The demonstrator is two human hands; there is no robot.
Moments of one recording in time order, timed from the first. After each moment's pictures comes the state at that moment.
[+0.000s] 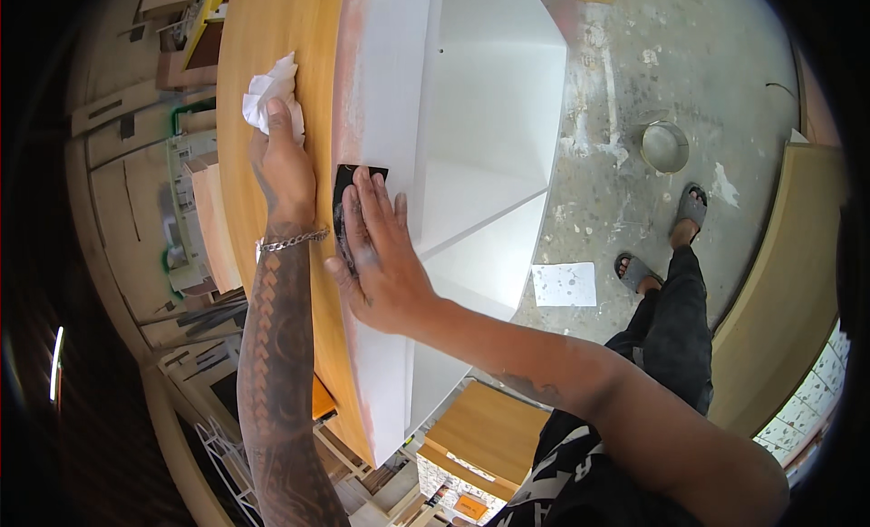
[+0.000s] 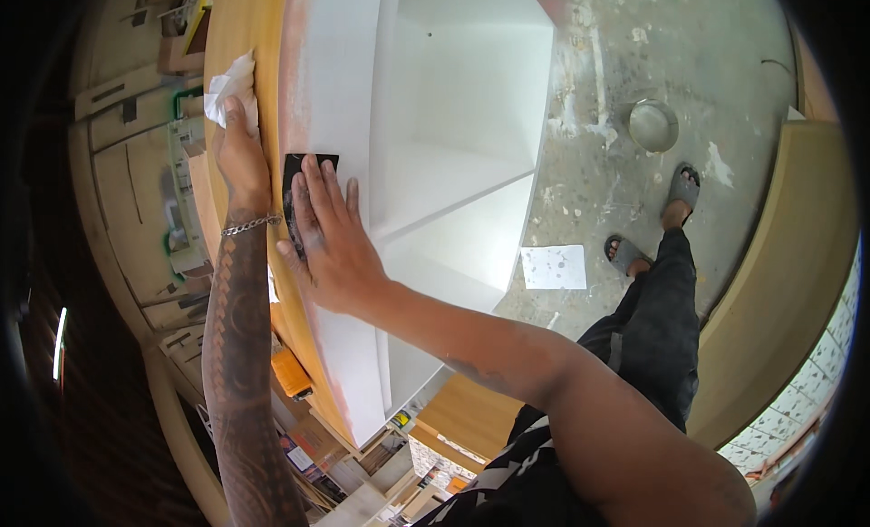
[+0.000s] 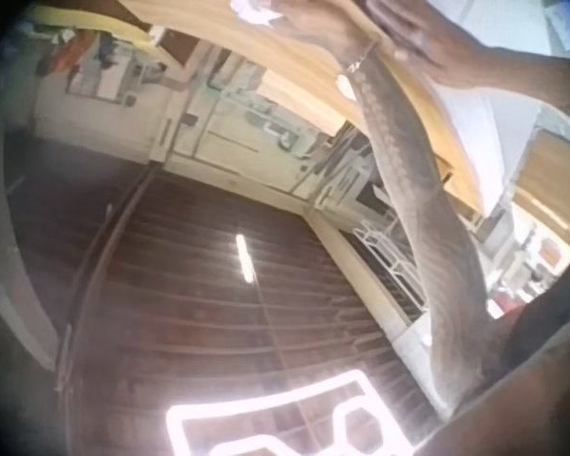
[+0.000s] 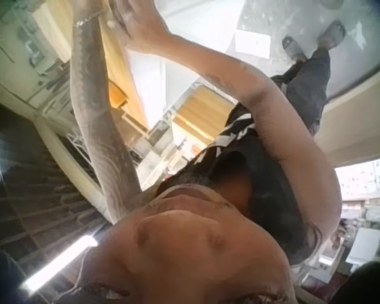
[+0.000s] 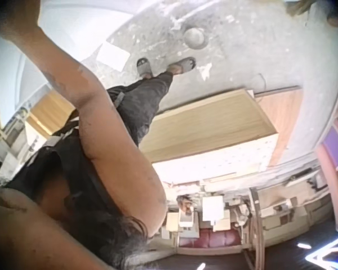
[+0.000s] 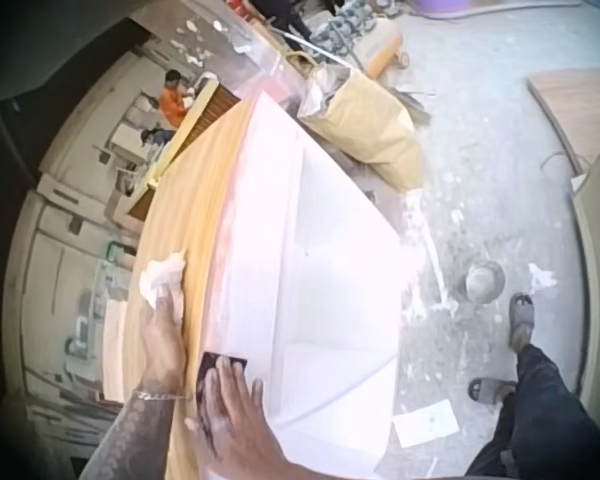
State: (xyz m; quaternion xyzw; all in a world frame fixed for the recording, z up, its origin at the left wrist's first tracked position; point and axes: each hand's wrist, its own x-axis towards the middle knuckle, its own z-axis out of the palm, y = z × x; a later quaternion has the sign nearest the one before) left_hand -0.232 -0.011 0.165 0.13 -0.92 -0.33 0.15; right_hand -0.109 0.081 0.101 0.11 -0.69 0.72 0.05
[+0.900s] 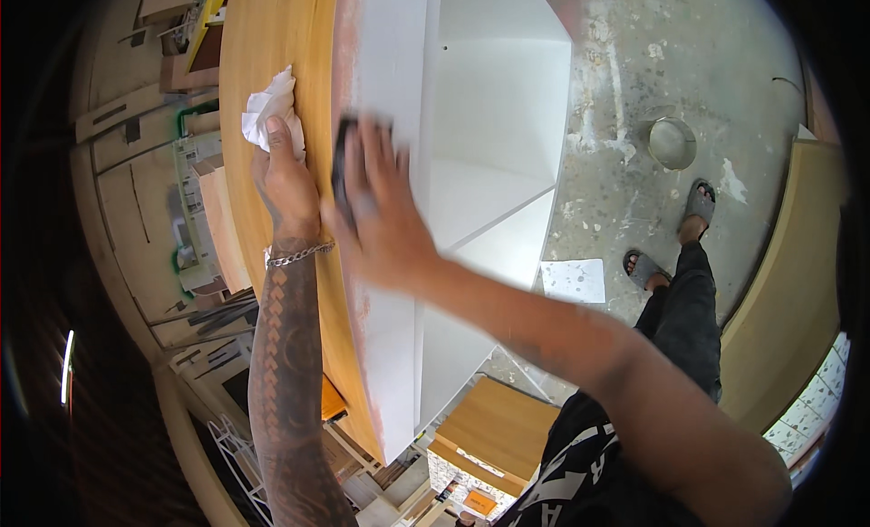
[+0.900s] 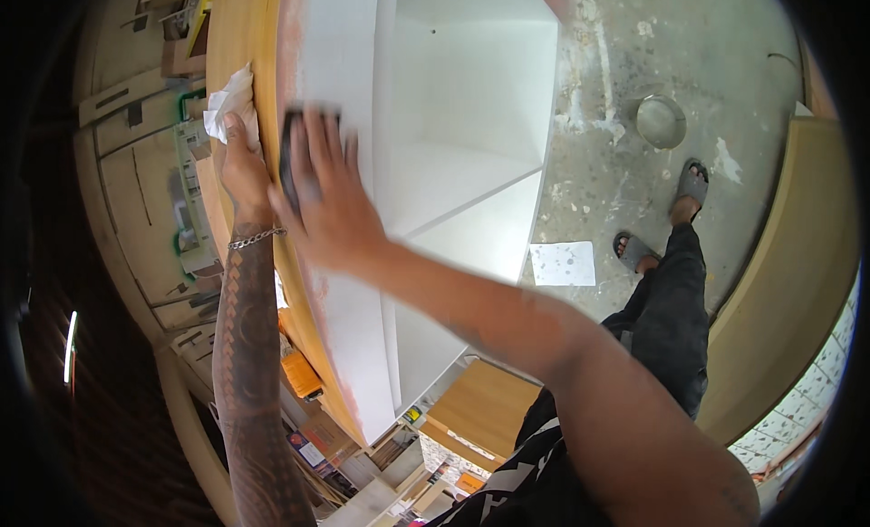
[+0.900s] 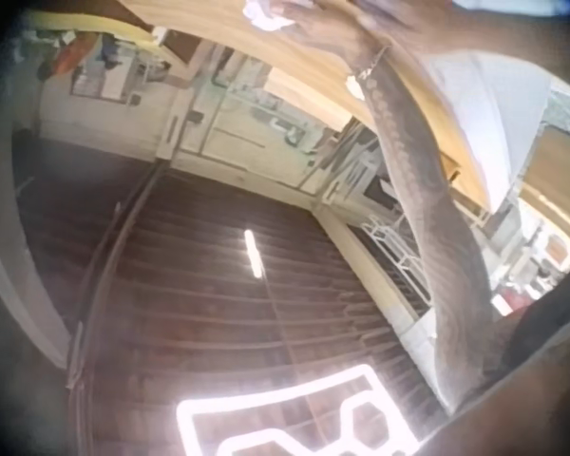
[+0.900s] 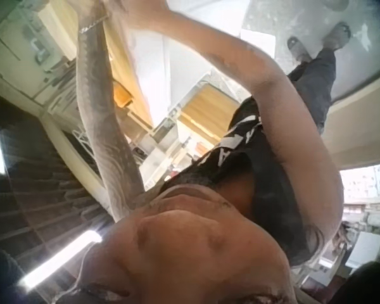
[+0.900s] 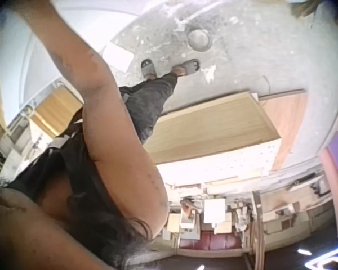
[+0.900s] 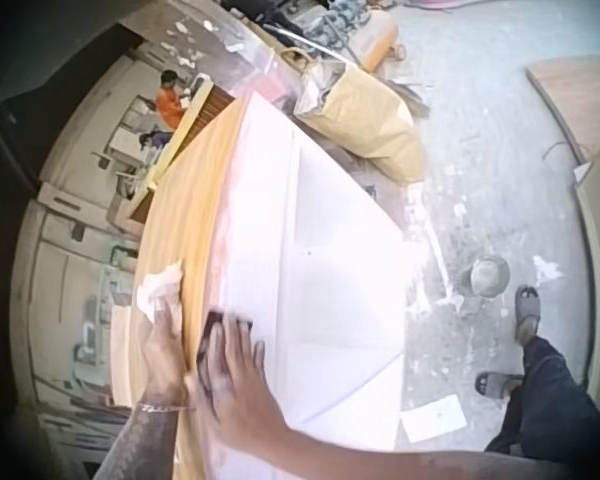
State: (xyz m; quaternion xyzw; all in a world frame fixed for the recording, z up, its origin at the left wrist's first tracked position) left_hand -0.231 -0.022 0.165 0.11 -0.92 -0.33 0.14; right_hand -0.156 0.078 0.090 0.11 -0.68 0.72 0.09
